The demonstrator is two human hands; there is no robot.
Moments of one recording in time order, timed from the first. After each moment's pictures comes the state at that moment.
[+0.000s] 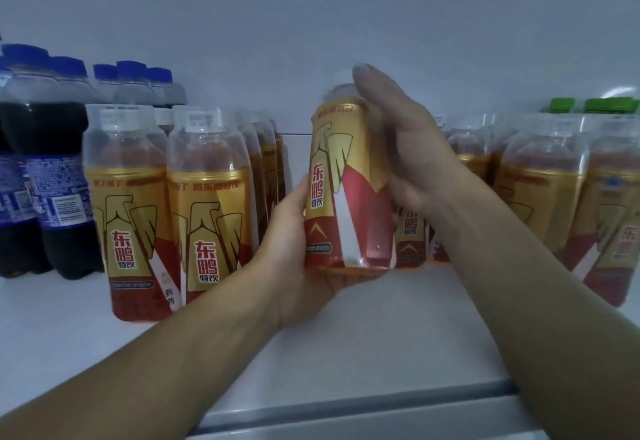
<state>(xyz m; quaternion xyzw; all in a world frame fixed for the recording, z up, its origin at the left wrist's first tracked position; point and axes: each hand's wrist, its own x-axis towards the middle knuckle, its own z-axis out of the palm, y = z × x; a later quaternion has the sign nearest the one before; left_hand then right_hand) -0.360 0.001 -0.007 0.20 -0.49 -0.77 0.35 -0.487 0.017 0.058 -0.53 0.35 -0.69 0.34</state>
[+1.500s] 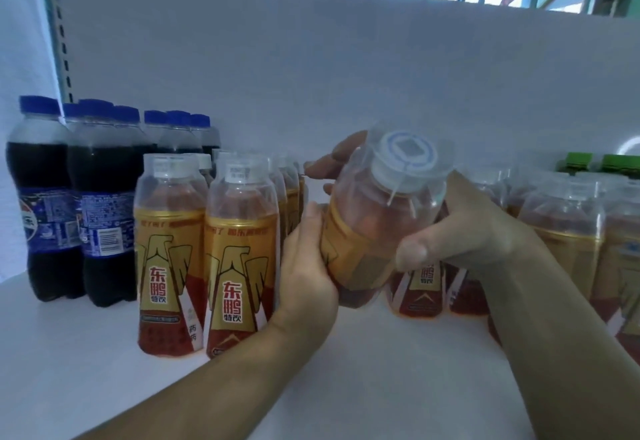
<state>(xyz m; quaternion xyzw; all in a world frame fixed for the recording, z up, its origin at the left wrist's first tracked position) -0.361 0.010 -0.001 0.12 -0.54 -0.55 0.62 -0.496 0.053 0.070 -0.81 0.33 -0.45 0.21</state>
